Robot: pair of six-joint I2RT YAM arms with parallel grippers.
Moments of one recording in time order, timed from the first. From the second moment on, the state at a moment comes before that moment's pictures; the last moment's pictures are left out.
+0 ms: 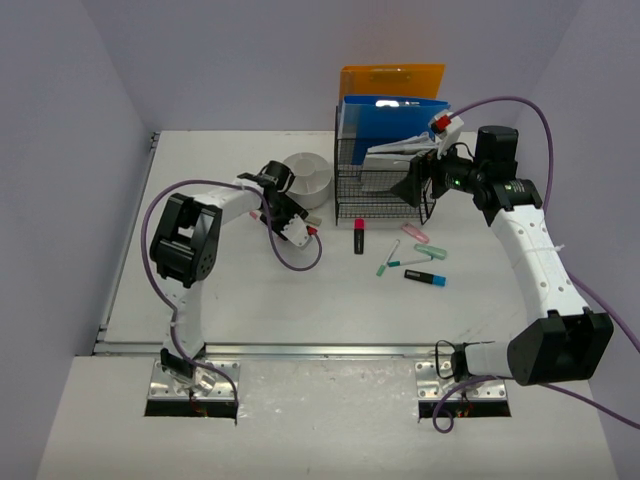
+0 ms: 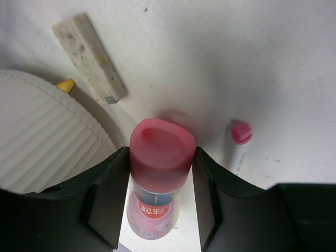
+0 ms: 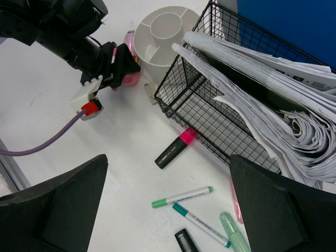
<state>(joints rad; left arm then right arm) -0.35 2.06 1.45 -0.63 0.24 1.92 0.05 1.33 1.25 -0.45 -0.68 -0.19</state>
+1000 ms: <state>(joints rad) -0.22 1.70 1.36 0.01 0.68 0.41 0.05 1.28 1.25 -0.45 -0.69 -0.14</state>
